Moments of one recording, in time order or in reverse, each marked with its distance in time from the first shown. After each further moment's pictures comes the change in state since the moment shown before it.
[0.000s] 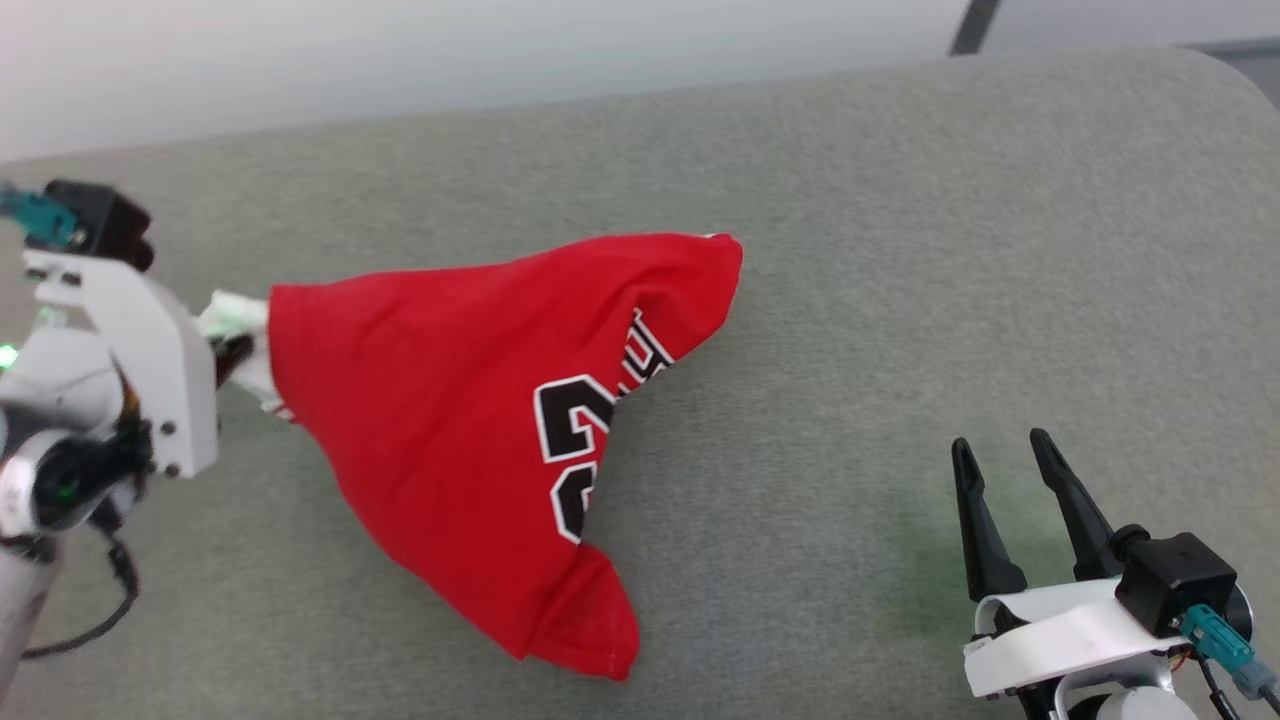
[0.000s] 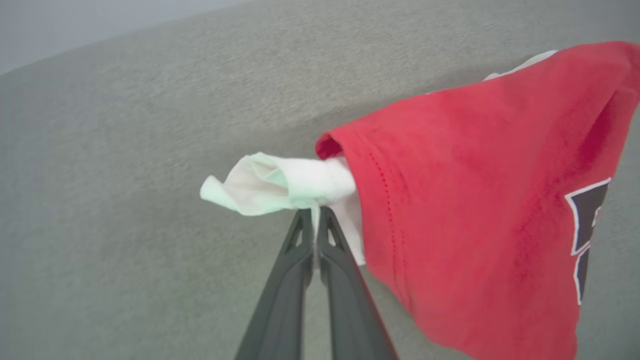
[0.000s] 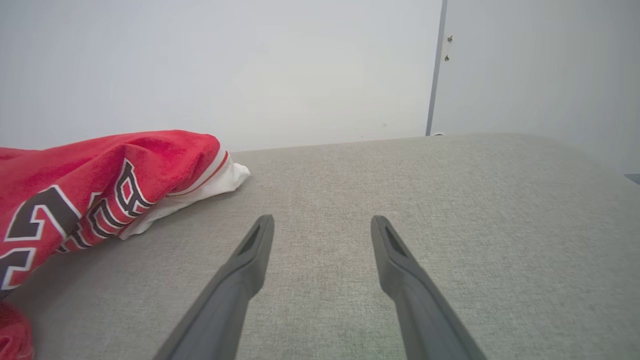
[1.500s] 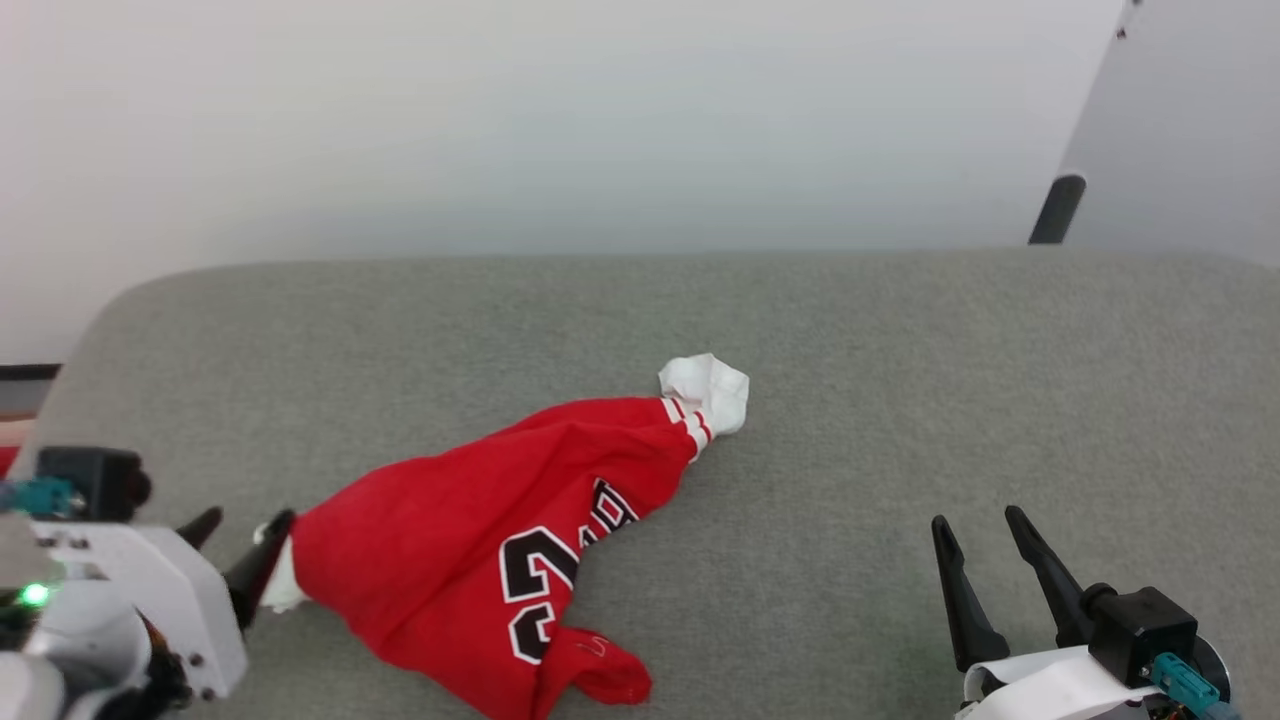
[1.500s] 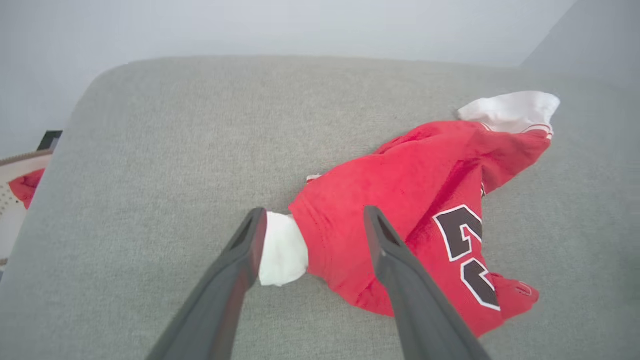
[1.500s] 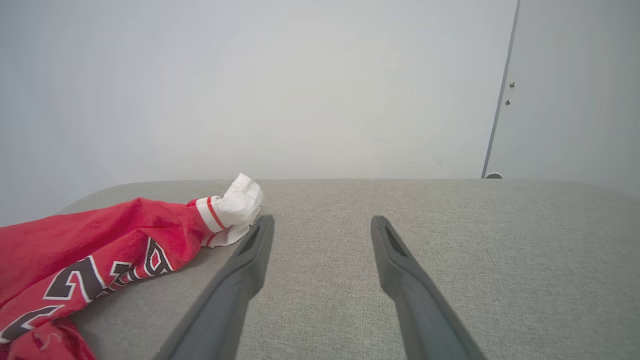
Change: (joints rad) left arm 0.509 0.031 0.128 -0.200 -0.040 0.122 -0.327; right arm 0.076 -0.019 0.040 0.061 0.016 0.000 0.007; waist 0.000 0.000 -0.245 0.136
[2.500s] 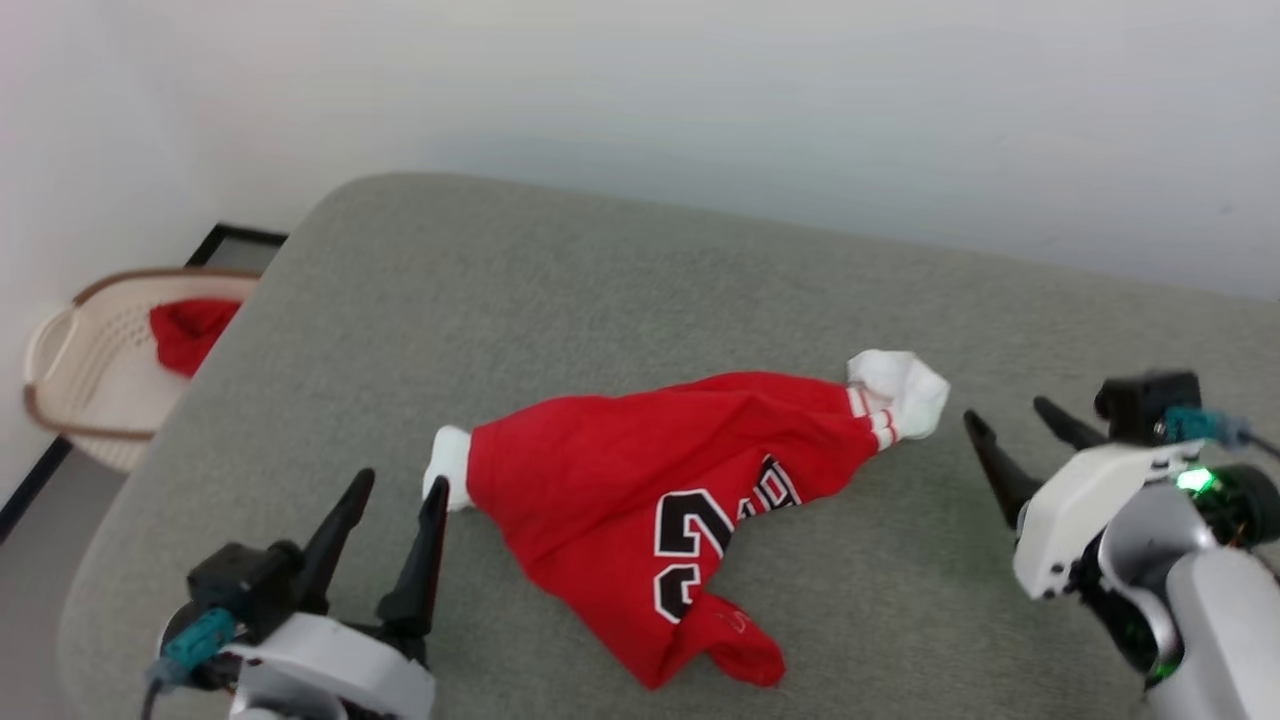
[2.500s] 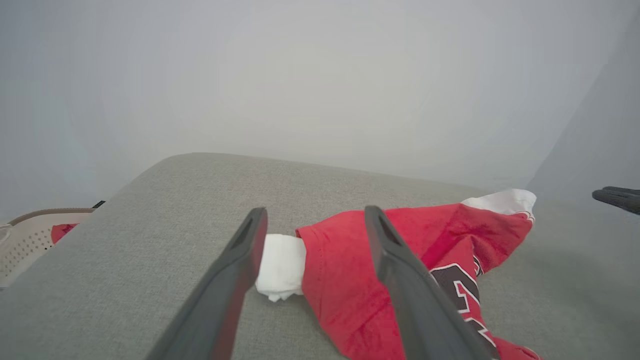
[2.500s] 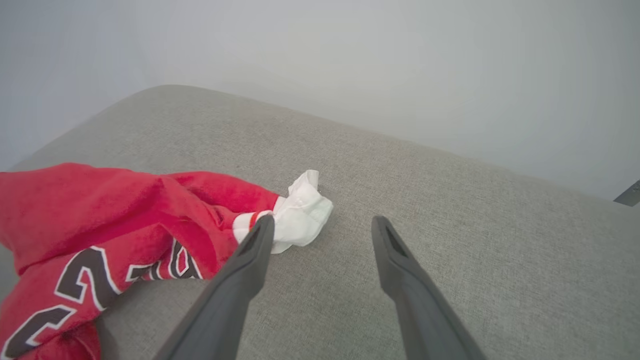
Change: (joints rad) left arm 0.041 -0.318 -0.113 0.077 0.266 -0.068 -0.663; right arm -0.300 -0.165 0.047 0.084 0.142 0.000 0.495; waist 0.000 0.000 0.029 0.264
